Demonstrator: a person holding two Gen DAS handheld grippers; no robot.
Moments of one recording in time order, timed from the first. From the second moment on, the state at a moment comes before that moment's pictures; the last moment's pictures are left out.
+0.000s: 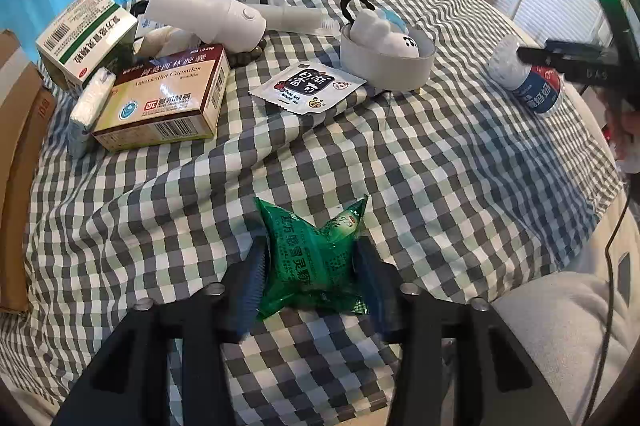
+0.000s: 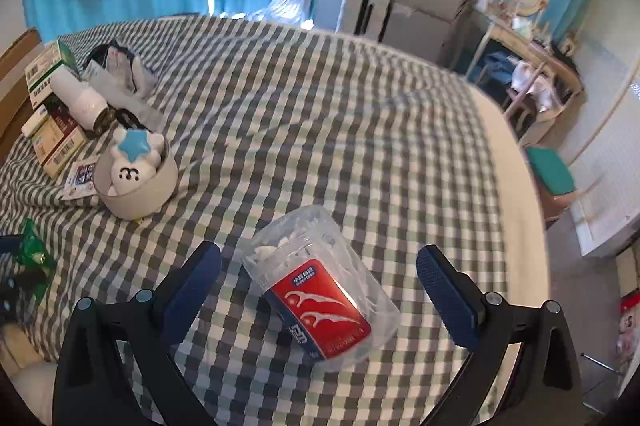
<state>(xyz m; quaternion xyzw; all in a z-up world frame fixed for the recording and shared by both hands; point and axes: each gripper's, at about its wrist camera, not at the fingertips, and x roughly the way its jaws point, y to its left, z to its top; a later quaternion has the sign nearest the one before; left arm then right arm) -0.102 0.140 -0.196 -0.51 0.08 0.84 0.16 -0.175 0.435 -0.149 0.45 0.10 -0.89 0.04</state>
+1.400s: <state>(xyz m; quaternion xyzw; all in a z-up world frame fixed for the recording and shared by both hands) -0.079 -0.010 -0.044 -0.40 -0.05 0.91 0.09 -0.060 0.254 -0.011 0.41 -0.01 -0.90 0.14</state>
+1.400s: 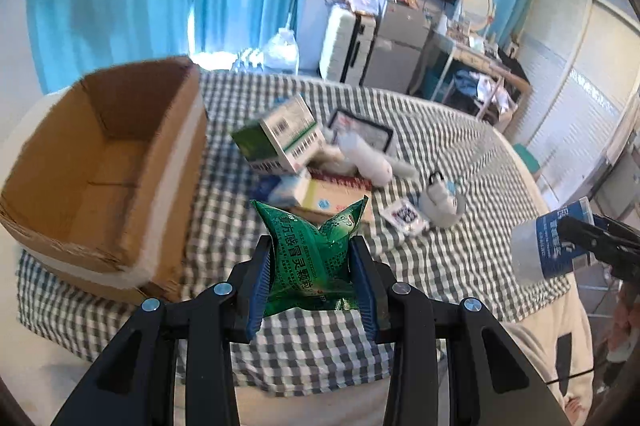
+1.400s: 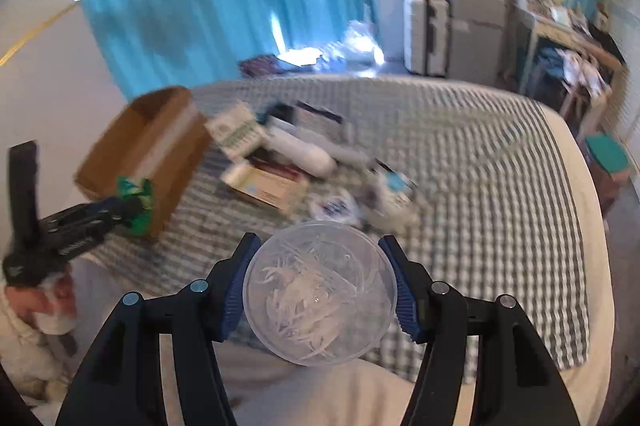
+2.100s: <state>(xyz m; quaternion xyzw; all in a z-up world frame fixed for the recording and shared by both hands) -0.113 -0.177 0.027 -0.35 -0.03 0.94 -0.01 -0.104 -0.014 0.062 0.35 0.05 -0.88 0.33</state>
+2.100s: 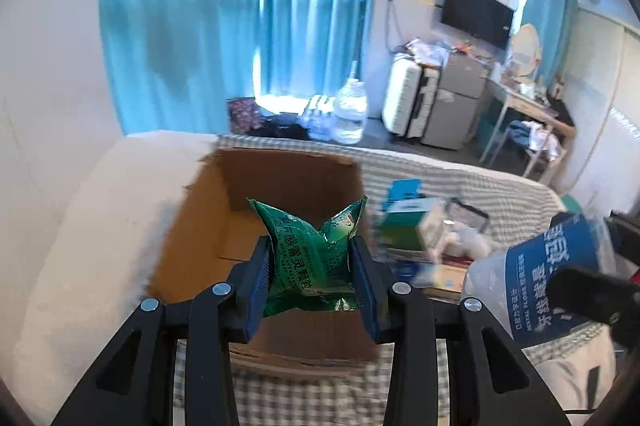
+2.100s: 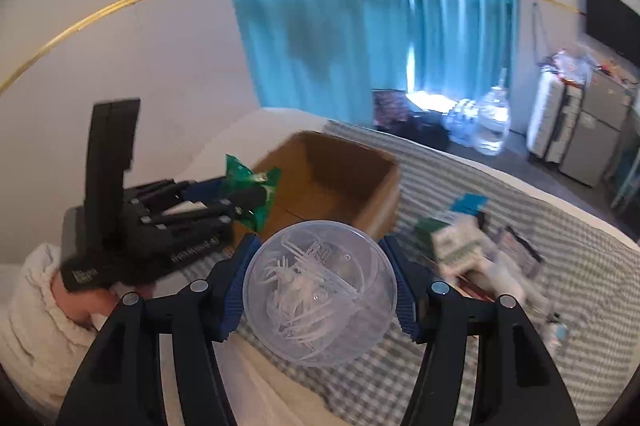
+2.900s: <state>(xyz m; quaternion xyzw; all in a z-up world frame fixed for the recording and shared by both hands) -0.133 -0.226 -0.037 -0.42 -0.03 0.91 -0.05 -0.172 -0.041 0.033 0.33 -0.04 -0.91 0.26</state>
